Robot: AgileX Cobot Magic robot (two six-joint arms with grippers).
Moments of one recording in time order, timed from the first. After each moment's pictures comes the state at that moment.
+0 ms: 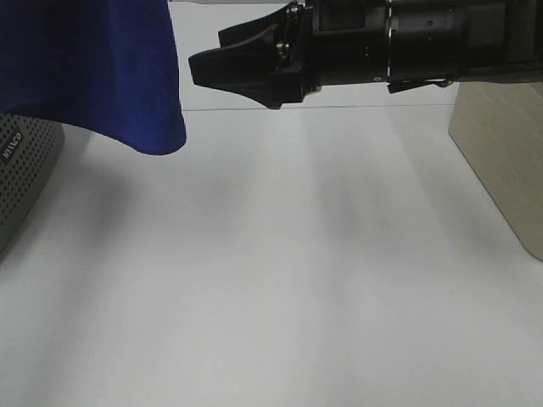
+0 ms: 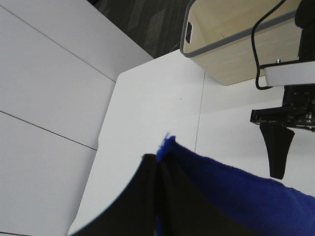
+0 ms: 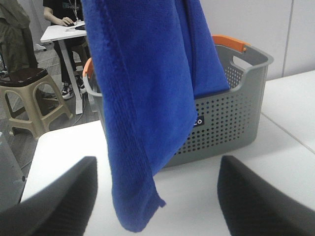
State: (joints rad) left arm -0.23 1.56 -2.17 -0.61 1.22 1.28; right arm 0.41 1.74 -1.06 1.74 0.87 -2.06
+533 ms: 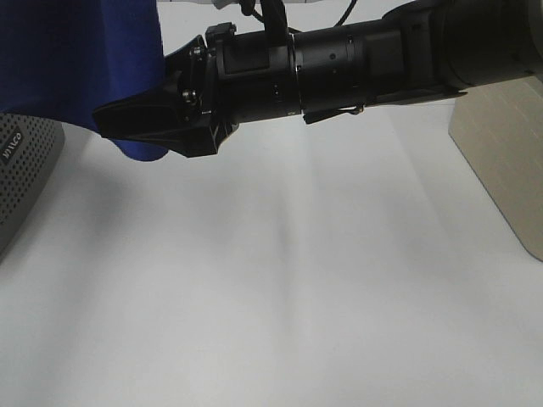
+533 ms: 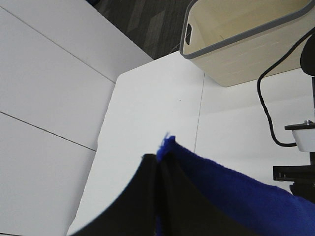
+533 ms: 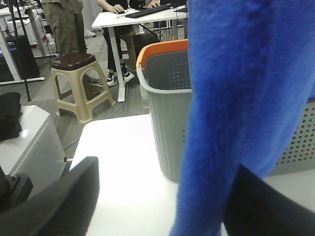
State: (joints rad) left arm -0.23 1.56 -2.17 -0.61 1.21 1.27; right arm 0.57 1.85 -1.14 1.74 0.86 -2.08
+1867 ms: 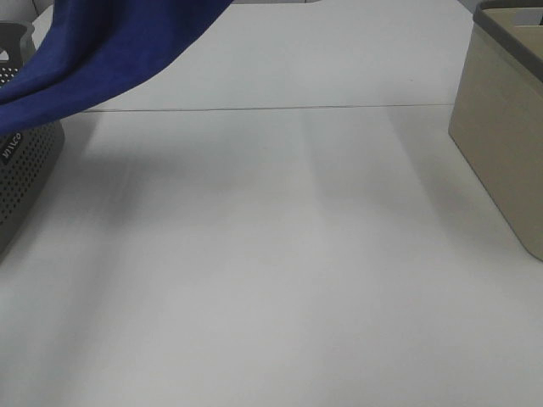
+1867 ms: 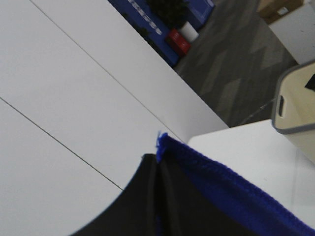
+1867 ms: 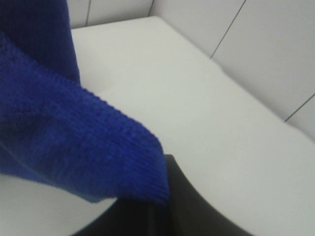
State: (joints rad) left arm -0.26 1.70 -2.17 -0.86 0.73 1.44; right arm 0.47 1.54 -1.52 0.23 0.41 -0.68
